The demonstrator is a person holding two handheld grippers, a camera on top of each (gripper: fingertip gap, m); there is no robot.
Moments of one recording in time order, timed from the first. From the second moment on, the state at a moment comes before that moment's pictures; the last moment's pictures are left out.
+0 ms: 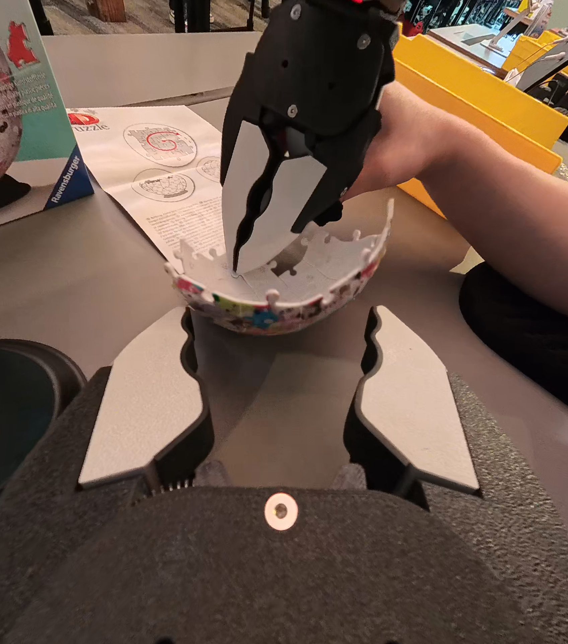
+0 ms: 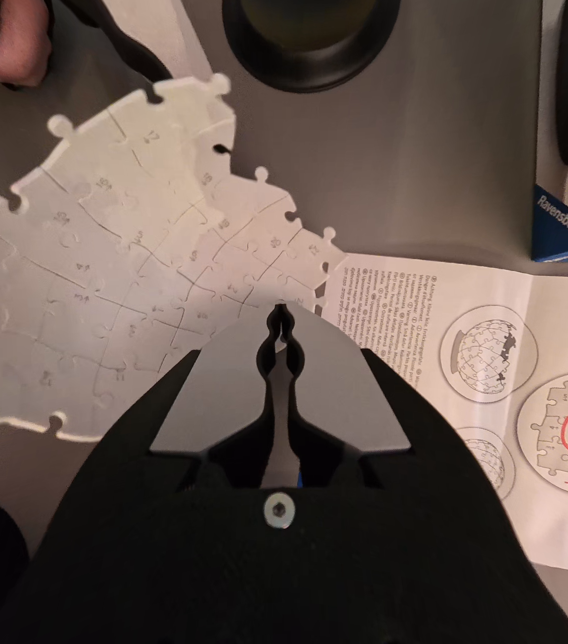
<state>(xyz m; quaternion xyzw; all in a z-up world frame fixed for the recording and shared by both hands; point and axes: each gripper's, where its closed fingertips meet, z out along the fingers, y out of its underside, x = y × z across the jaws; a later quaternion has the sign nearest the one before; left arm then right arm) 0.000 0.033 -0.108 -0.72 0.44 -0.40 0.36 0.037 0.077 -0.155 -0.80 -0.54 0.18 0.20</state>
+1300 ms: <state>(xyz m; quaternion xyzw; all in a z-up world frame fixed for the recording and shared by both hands) 0.005 0.033 -0.114 -0.72 0.45 -0.39 0.35 0.045 0.080 -0.133 -0.82 -0.52 0.18 0.18</state>
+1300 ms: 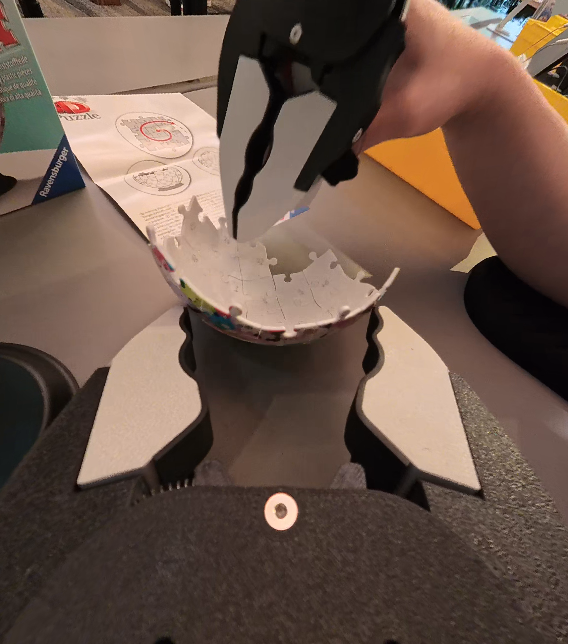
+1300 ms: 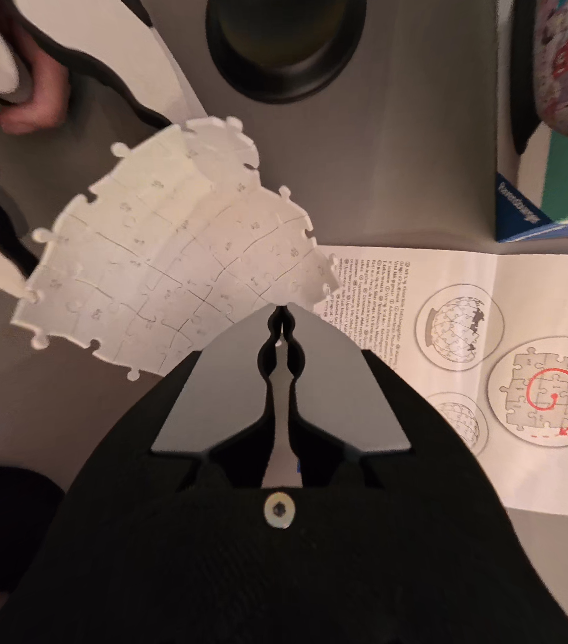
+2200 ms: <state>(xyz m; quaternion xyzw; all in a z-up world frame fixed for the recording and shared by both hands) -0.004 0.029 -0.119 -0.73 0.44 -0.40 0.33 0.053 0.086 -0.139 -0.86 -0.32 0.37 0.14</state>
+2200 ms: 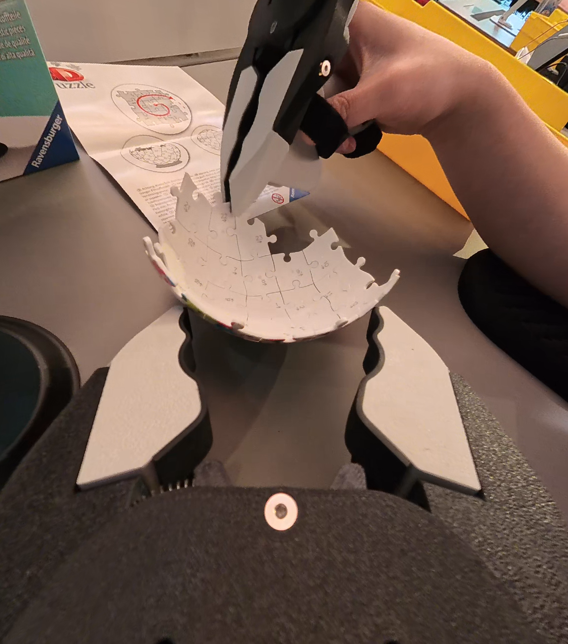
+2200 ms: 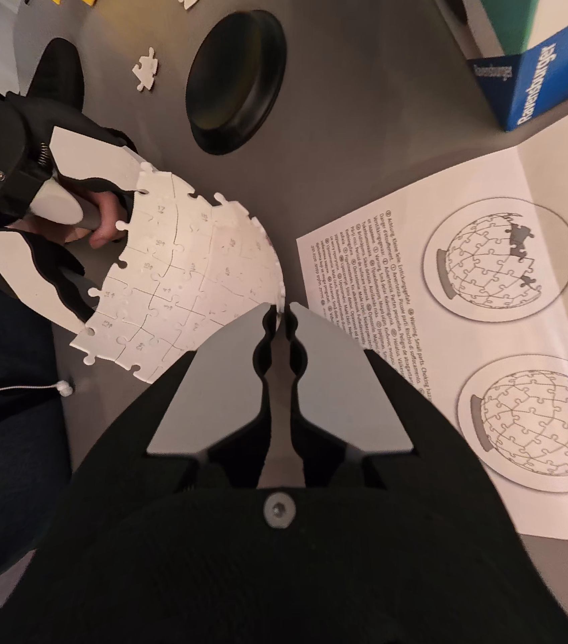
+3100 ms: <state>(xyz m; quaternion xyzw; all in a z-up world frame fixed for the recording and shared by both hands) -0.003 0.027 -0.120 -0.73 0.45 -0.40 0.33 0.048 0.081 -0.140 -0.86 -0.31 0.38 0.11</state>
